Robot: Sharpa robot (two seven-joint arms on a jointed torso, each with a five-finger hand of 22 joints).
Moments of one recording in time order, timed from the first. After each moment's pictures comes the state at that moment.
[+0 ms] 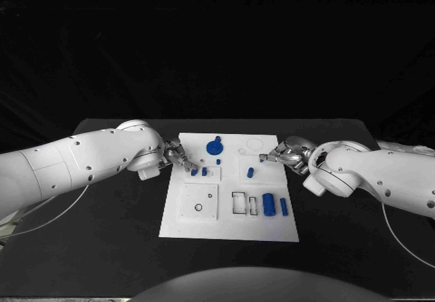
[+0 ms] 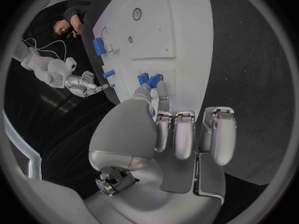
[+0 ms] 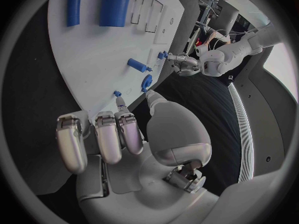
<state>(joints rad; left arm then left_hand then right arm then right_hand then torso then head) 1.30 -0.61 -0.22 1.21 -0.89 0.11 -0.46 1.26 -0.01 -0.07 0.29 0.33 1.14 0.02 0.23 0.81 1.47 -0.03 1.57 1.31 1.46 -0.04 1.57 1.31 0.01 1.47 0.08 1.57 1.31 1.23 -0.89 -0.21 1.54 -0.80 -0.29 -0.29 1.08 0.05 0.08 0.22 0.26 0.80 0.21 0.09 0.12 1.47 0.14 1.56 1.31 1.47 0.09 1.56 1.31 0.01 1.46 0.20 1.57 1.31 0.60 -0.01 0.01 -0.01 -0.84</state>
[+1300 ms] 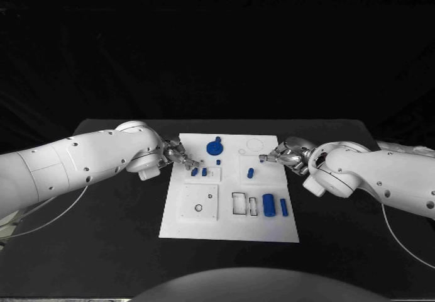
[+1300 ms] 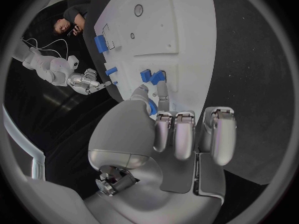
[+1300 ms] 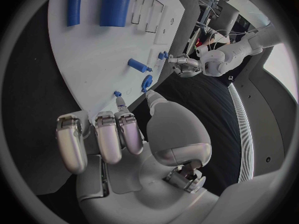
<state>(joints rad) 1.30 -0.62 -0.22 1.23 -0.89 0.07 -0.43 1.21 0.00 -0.09 0.29 0.33 1.14 0.02 0.23 0.81 1.47 -0.03 1.57 1.31 1.47 -0.04 1.57 1.31 0.01 1.47 0.08 1.57 1.31 1.23 -0.88 -0.21 1.54 -0.80 -0.29 -0.29 1.08 0.05 0.07 0.22 0.26 0.80 0.21 0.10 0.12 1.47 0.14 1.56 1.31 1.47 0.09 1.56 1.31 0.01 1.46 0.20 1.57 1.31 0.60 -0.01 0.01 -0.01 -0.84</state>
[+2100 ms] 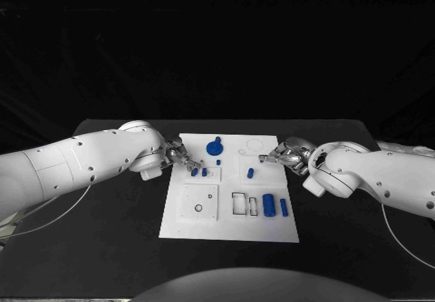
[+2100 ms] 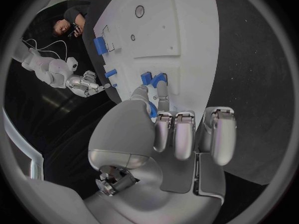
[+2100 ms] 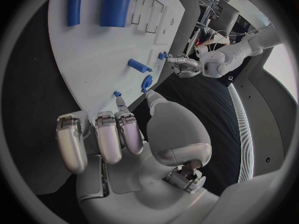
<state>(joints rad) 1.30 -0.60 -0.22 1.21 -0.89 0.09 -0.44 1.22 -0.01 -0.10 0.29 0.33 1.14 0.02 0.23 0.81 1.47 -0.03 1.57 1.31 1.47 -0.04 1.57 1.31 0.01 1.47 0.08 1.57 1.31 1.23 -0.88 -0.21 1.54 -0.81 -0.29 -0.29 1.08 0.05 0.07 0.22 0.26 0.80 0.21 0.10 0.12 1.47 0.14 1.56 1.31 1.47 0.09 1.56 1.31 0.01 1.46 0.20 1.57 1.31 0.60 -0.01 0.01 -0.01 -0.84</state>
